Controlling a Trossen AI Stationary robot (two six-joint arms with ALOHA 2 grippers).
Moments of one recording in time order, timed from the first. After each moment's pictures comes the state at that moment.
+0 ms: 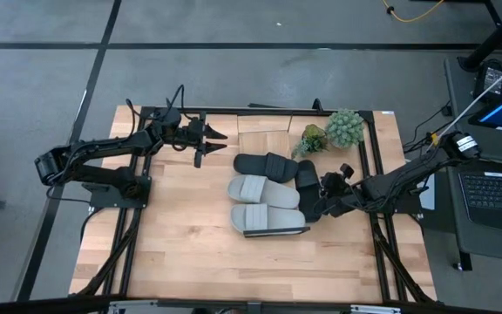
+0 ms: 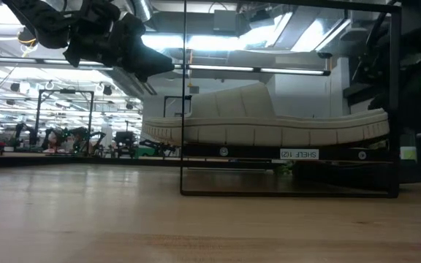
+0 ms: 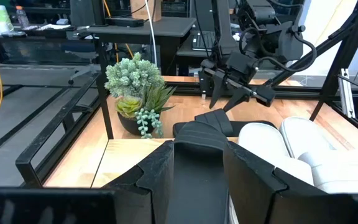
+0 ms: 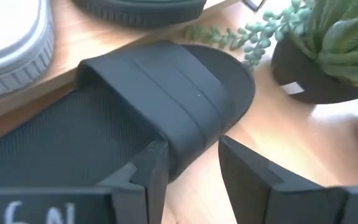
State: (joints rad) left arm 0.60 1.13 0.52 0.43 0.56 0.08; right arm 0.39 1.11 0.39 -0.45 0.76 0.78
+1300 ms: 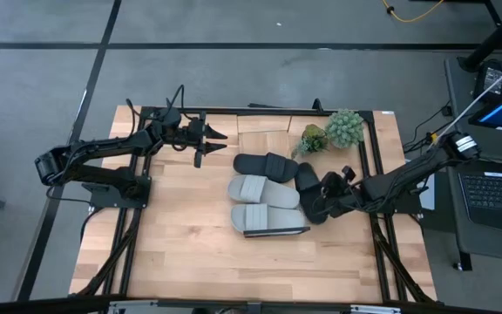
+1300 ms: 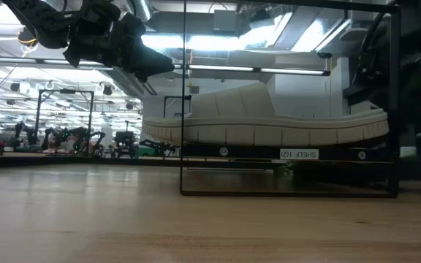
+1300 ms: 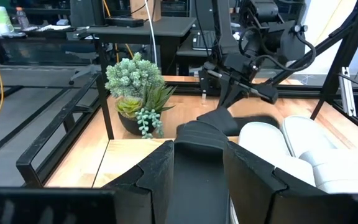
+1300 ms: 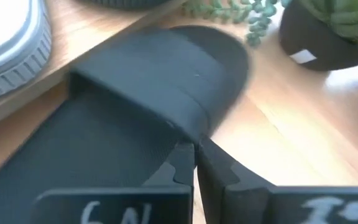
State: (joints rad) left arm 0.60 1.13 0.52 0.43 0.56 0.09; right arm 0.39 1.13 0.42 -0.52 0.69 0.93
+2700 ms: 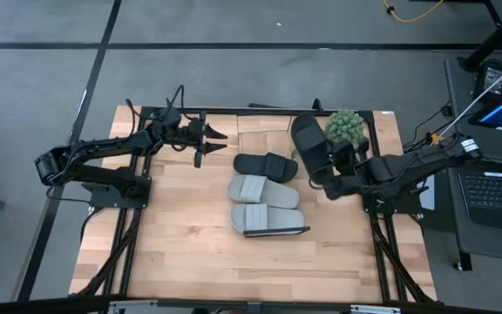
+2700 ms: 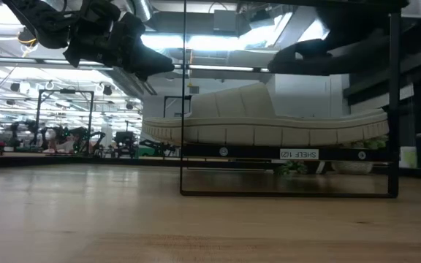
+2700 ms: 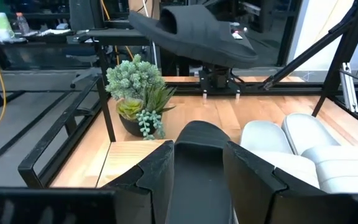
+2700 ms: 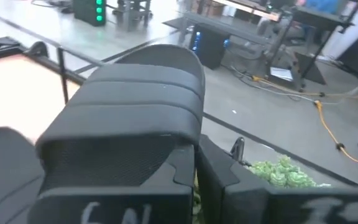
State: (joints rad) left arm 0.60 1.13 0.52 0.43 0.56 0.12; right arm 0.30 1.12 0.94 -0.98 1.24 0.97
